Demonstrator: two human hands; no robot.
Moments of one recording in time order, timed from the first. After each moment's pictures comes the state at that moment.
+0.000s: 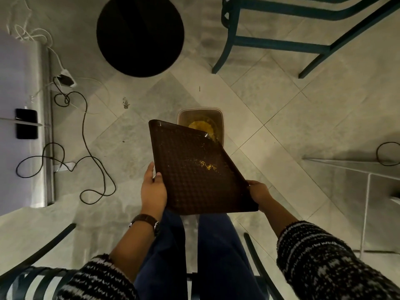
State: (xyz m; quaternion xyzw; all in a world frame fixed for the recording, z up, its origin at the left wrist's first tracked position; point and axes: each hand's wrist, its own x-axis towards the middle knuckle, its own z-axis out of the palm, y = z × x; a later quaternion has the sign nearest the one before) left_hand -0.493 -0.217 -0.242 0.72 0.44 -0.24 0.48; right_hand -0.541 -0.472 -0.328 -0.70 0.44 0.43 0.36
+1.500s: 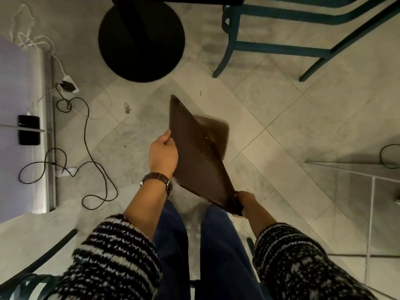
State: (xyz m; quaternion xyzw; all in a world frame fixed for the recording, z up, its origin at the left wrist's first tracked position) left_hand -0.404 -0.240 -0.243 0.75 0.38 -0.23 0.50; right_hand -0.556 -0.436 -0.377 -0.47 0.66 0.38 0.45
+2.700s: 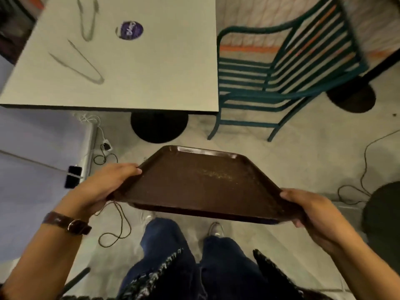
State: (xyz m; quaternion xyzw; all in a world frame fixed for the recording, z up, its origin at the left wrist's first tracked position) left_hand -0.454 -0.125 0.140 0.79 0.17 -0.35 0.48; right_hand -0.557 -0.467 0.139 -0.69 0.36 0.19 0.60
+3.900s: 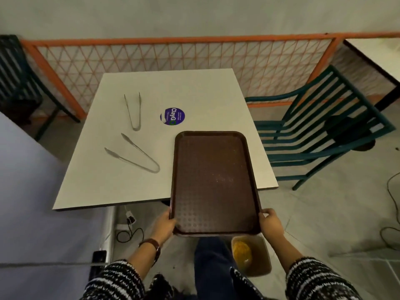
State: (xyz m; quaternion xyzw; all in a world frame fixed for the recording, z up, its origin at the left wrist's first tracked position) left_hand -0.246 0.038 -0.011 0.77 0.13 -0.33 0.53; right_hand -0.317 -0.250 -0.028 -0.79 0.47 0.11 0.39
